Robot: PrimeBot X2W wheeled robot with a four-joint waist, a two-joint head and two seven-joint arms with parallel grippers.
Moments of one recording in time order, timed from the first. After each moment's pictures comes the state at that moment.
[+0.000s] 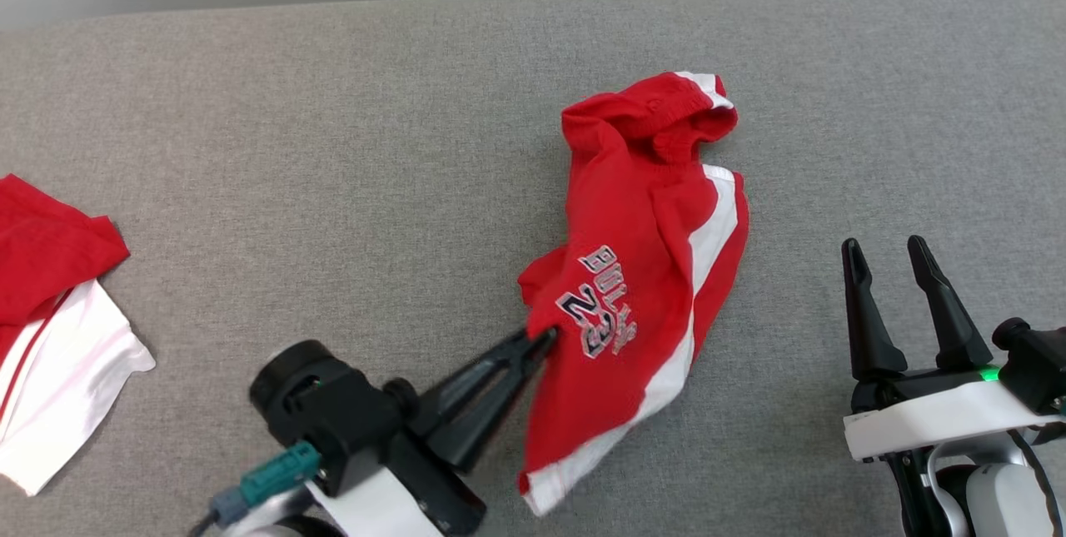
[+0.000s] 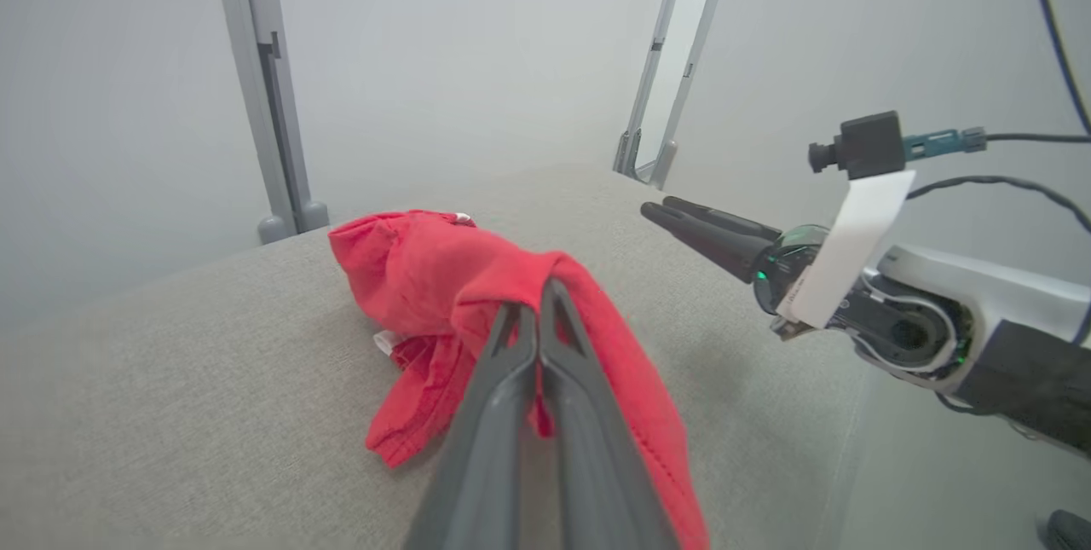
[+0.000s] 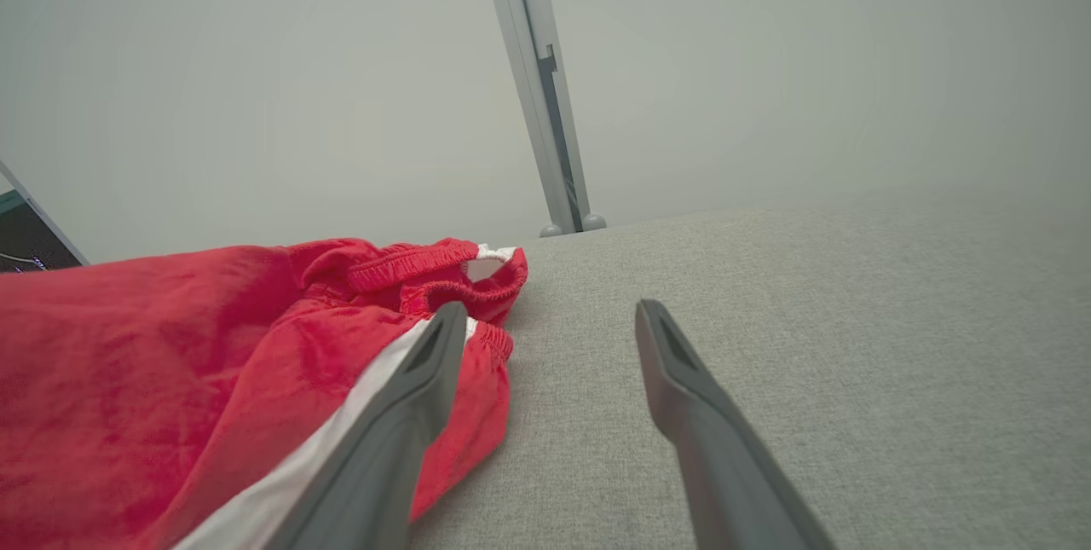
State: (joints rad) left arm -0.21 0.44 -0.67 -0.44 -0.55 0.04 0.11; right arm -0.13 -0.05 0.02 0.05 0.31 0.13 -0.15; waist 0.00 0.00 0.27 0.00
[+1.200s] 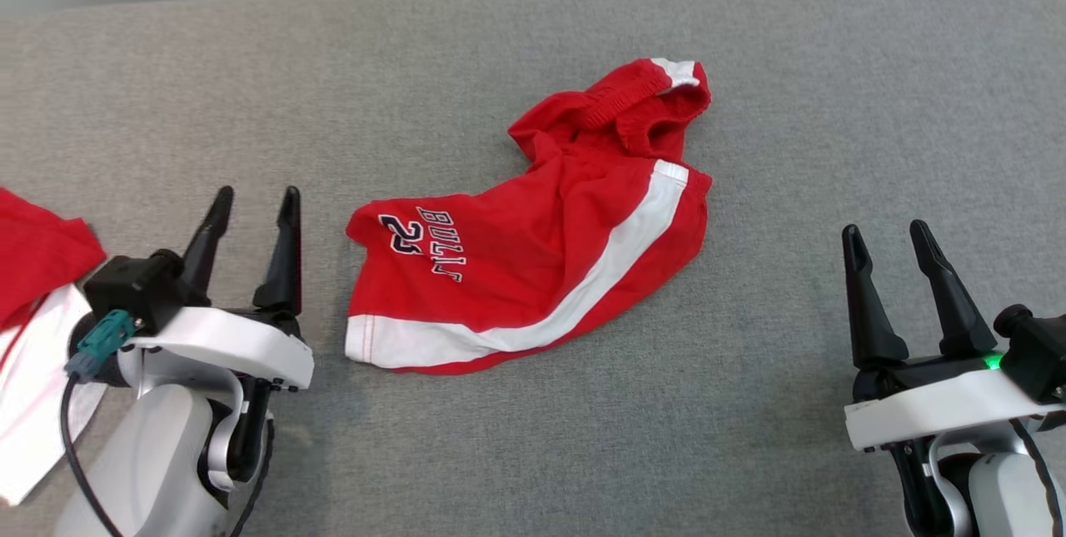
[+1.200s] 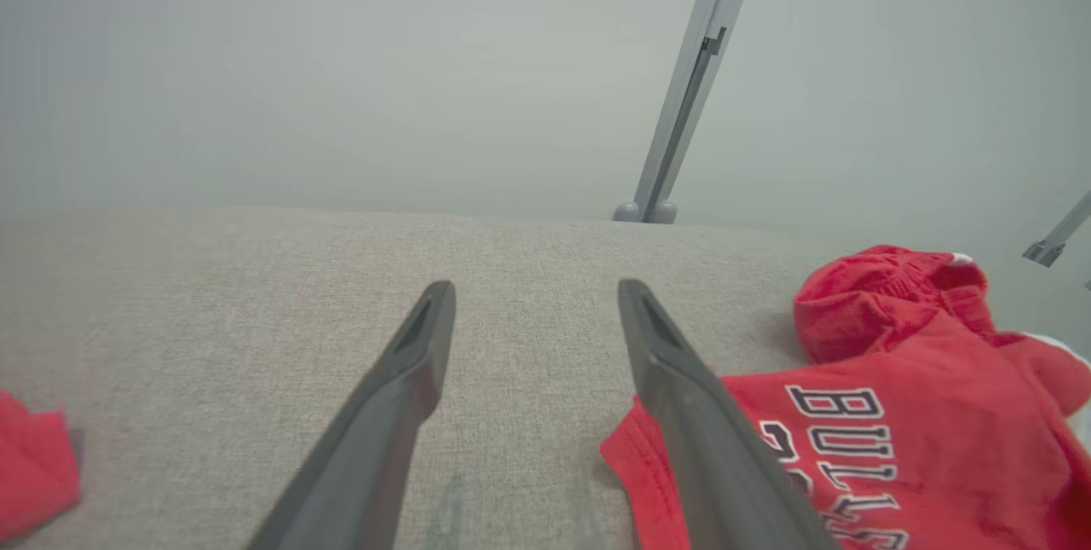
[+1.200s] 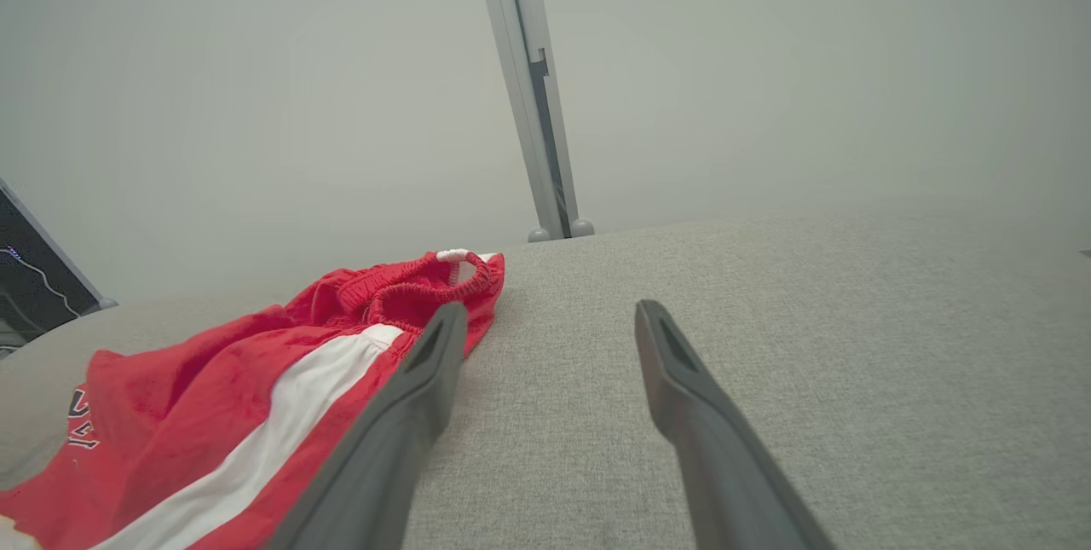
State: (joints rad) left arm -0.40 0.33 -0.38 0.35 -0.64 0.08 -0.25; right arm -0.15 -0.05 0.02 0.03 0.28 0.13 -0.13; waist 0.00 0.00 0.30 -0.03
